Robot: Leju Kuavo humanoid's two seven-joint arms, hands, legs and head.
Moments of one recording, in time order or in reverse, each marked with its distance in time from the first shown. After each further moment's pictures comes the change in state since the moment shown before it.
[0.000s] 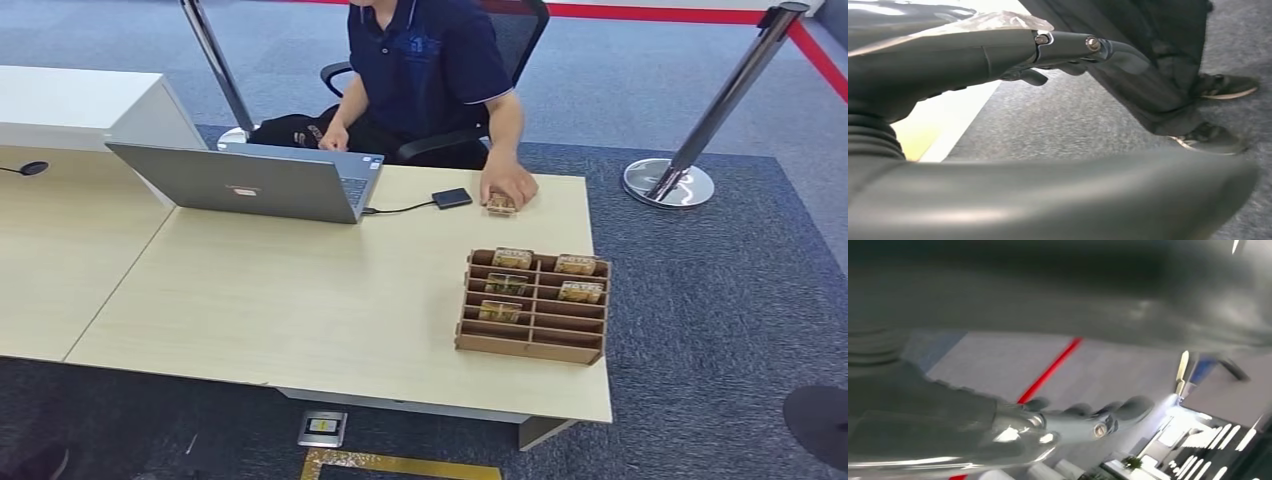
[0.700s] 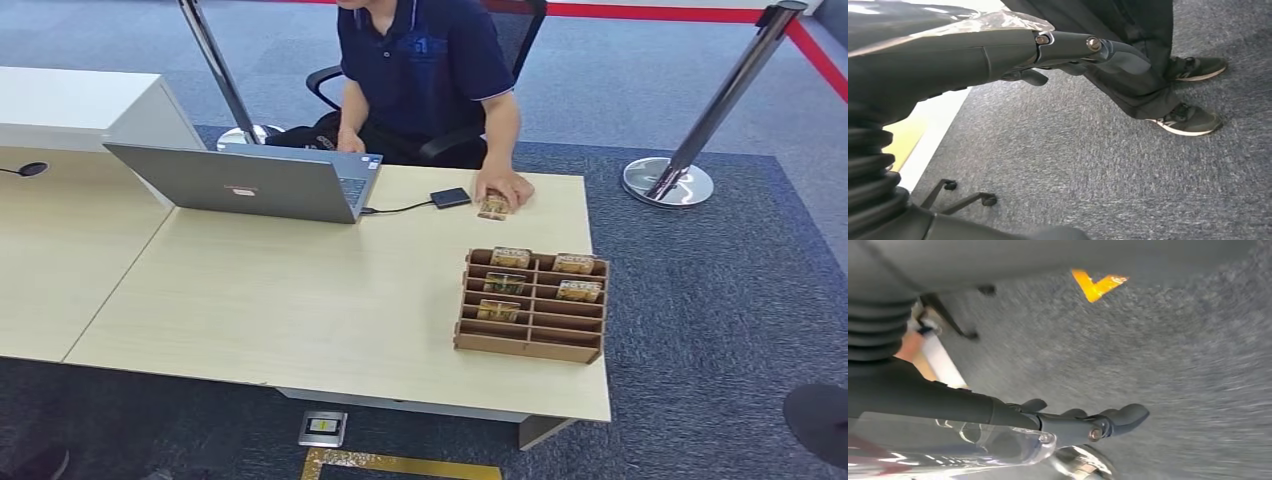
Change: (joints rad) left arm -0.004 0.000 0.000 0.001 0.001 -0.089 -0.080; right arm -0.122 0.009 -0.214 1.040 0.484 0.290 0.558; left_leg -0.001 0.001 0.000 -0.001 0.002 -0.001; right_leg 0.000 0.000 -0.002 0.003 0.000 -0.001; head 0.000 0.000
